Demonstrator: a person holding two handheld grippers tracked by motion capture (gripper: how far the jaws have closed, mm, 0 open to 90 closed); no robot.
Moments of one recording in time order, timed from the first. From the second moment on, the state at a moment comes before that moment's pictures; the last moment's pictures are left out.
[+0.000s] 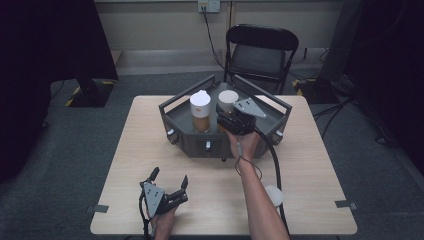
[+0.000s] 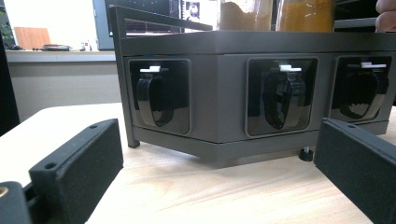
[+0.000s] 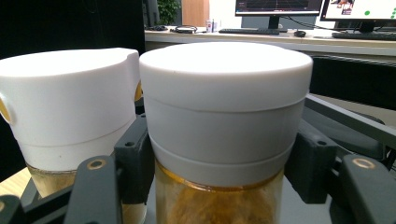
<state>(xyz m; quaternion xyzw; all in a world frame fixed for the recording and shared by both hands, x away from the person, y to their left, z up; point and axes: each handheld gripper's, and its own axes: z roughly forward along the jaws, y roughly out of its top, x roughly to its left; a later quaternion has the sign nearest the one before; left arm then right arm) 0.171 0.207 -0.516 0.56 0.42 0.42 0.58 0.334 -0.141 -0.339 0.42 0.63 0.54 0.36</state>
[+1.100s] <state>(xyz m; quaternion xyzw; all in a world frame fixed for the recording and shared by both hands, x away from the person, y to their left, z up) 0.171 0.207 -0.516 0.56 0.42 0.42 0.58 0.332 -0.144 -0.342 0.42 0.62 0.56 0.37</state>
